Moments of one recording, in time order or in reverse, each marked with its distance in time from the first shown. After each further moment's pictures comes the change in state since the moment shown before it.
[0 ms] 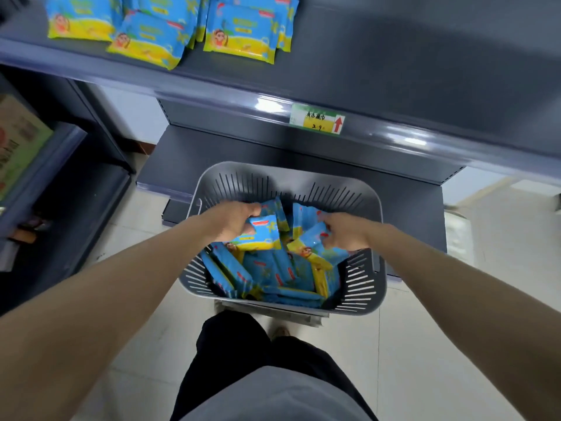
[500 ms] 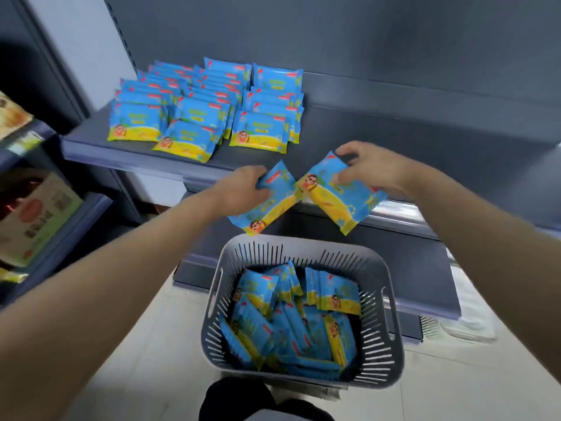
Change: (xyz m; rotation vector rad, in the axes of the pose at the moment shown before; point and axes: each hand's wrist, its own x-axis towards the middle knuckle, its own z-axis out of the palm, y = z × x) left_hand -0.025 0.028 -0.179 -0.199 0.461 0.081; right_hand -0.029 -0.064 -0.209 0.543 0.456 -0.036
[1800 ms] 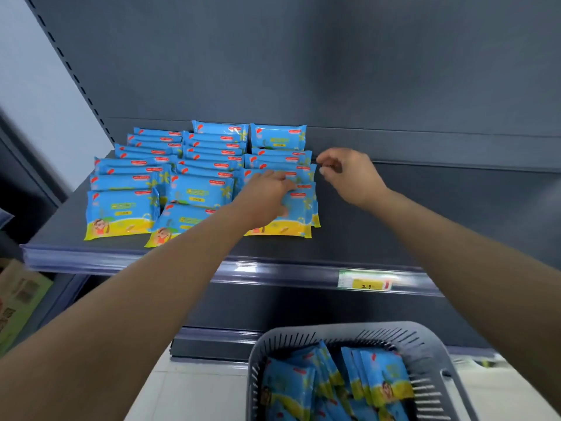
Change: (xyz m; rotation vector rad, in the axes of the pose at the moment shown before) left_hand 0.165 -0.040 -0.057 0.468 0.010 0.340; right_hand 0.136 -0.073 0.010 -0.300 0.533 -0.288
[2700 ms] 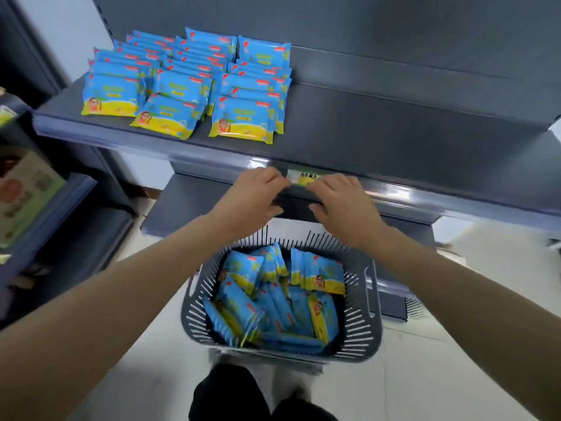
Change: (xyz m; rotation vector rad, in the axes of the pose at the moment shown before) left_hand -0.151 0.170 0.063 -0.100 0.158 -0.031; right_hand -0.234 0.054 -0.027 -0.407 -0.233 -0.387
